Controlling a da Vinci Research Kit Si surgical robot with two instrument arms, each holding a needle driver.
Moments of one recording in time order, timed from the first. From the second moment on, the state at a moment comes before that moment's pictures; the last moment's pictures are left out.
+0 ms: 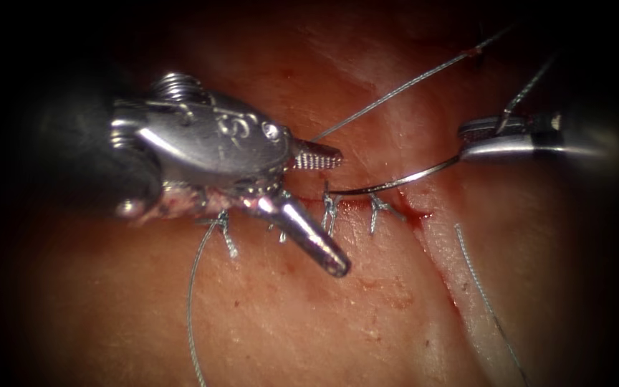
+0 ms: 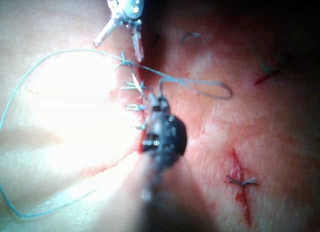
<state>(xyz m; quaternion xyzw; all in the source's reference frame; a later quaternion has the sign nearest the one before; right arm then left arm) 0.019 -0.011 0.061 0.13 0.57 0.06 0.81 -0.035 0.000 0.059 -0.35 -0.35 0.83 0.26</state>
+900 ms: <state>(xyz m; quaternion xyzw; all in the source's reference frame) 0.023 -0.013 0.058 0.05 0.57 -0.12 0.81 -0.036 -0.001 0.066 -0.27 -0.45 0.81 0.27</state>
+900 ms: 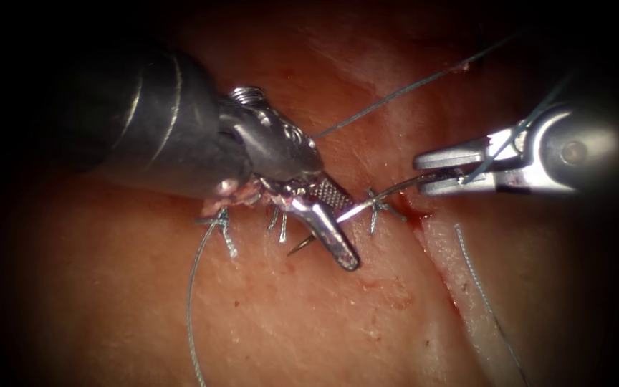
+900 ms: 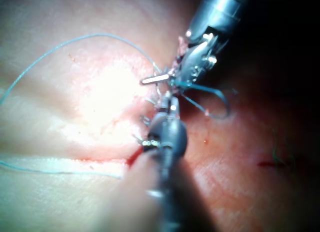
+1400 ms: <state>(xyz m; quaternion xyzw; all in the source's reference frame) 0.023 -0.013 0.058 0.05 0.54 0.00 0.84 -0.036 -0.001 0.066 -0.27 -0.48 0.77 0.32</state>
